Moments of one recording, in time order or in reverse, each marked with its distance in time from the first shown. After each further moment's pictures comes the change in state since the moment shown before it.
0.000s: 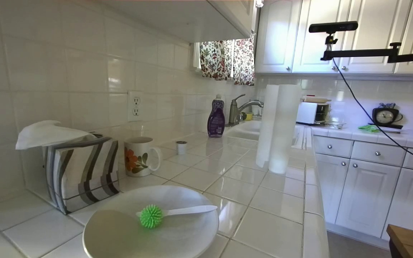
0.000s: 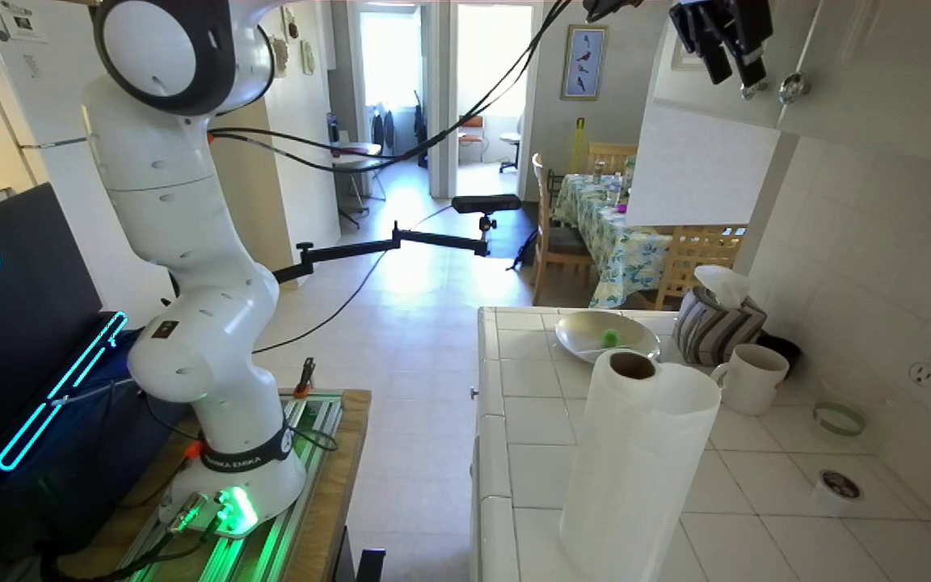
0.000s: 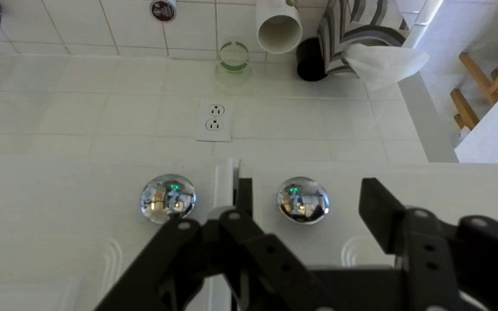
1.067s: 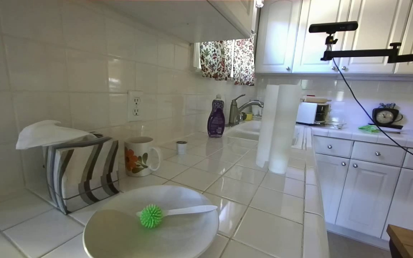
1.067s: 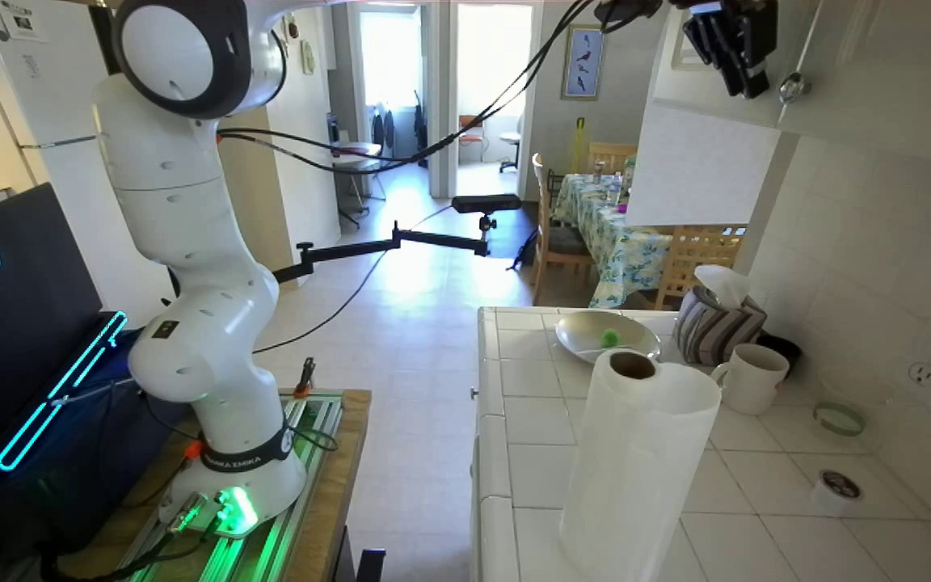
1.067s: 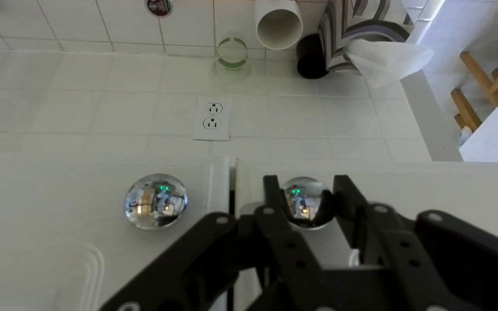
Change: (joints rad) arm 0.003 0.040 -0.001 0.024 -0.003 0.014 0.000
